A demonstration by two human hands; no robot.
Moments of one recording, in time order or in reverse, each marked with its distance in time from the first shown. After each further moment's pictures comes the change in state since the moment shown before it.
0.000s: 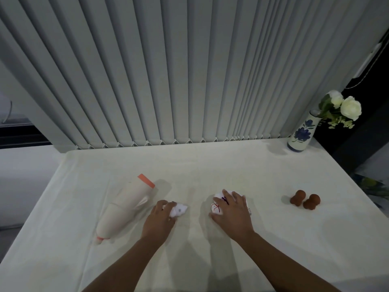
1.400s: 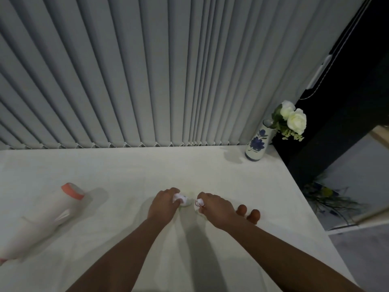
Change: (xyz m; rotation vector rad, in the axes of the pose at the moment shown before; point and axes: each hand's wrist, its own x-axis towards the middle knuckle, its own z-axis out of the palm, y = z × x) left_hand 0.108 0.189 0.092 -0.176 0.009 -0.010; right_hand 0.052 0.156 -0.076 0.179 -0.368 -0.098
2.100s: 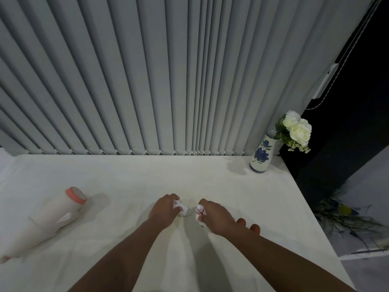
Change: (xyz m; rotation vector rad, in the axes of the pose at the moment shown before) left_hand 0.011 0.020 0.003 0.073 -0.076 -0.123; right_hand 0.012 0.022 -0.008 0.215 -0.061 -0.007
